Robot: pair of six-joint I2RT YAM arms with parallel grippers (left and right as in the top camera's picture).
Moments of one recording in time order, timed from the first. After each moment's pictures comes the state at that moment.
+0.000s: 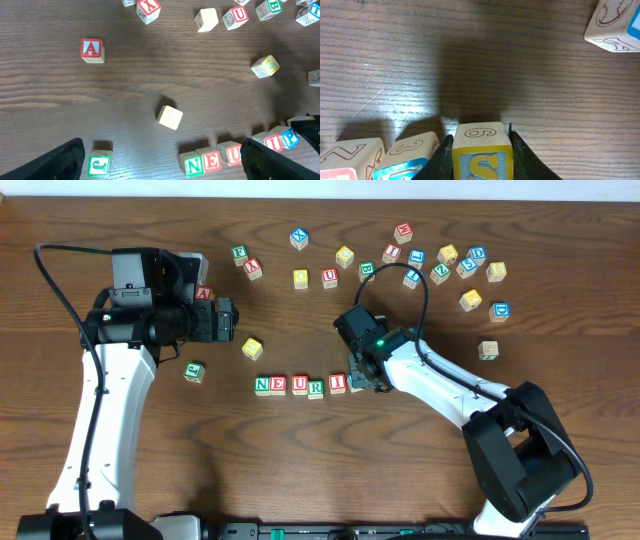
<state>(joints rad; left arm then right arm) 0.05 1.45 1.25 -0.81 0.29 0.07 0.61 1.86 1.17 -0.67 0.22 0.47</state>
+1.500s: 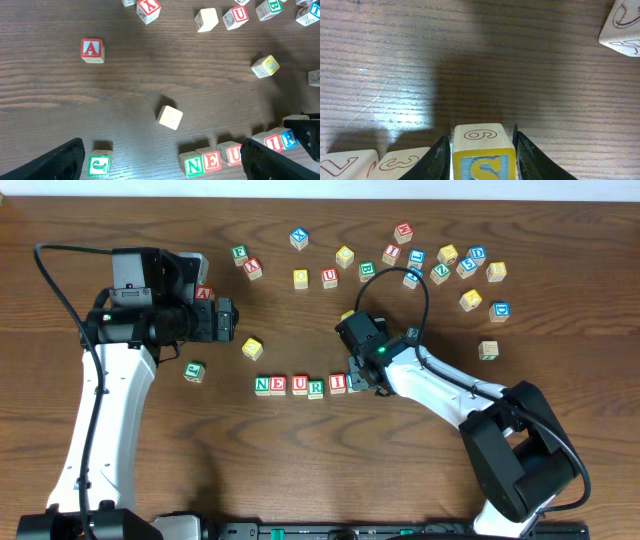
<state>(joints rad) 0.05 1.45 1.25 -0.81 0.29 0.07 0.61 1.86 1.11 -0.57 0.22 0.47</state>
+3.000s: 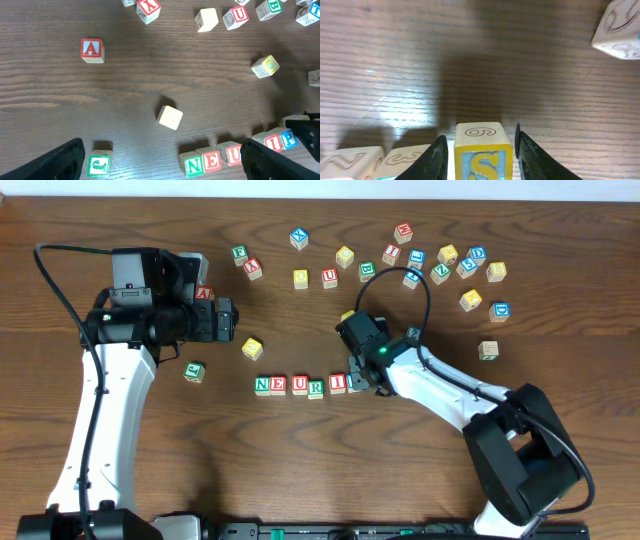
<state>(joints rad) 0.05 1.45 1.25 -0.81 0.29 0.07 0.61 1.84 1.11 -0.57 0.22 0.47</state>
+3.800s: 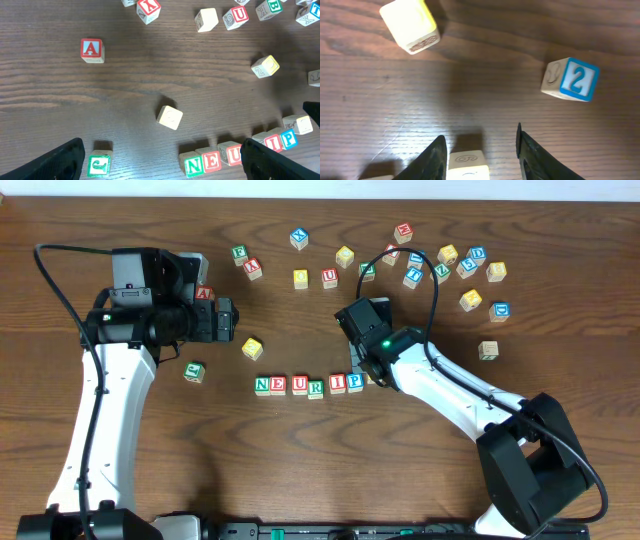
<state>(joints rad) 0.05 1.45 1.25 -0.81 0.29 0.07 0.61 1.80 1.16 -0.56 0.34 0.46</state>
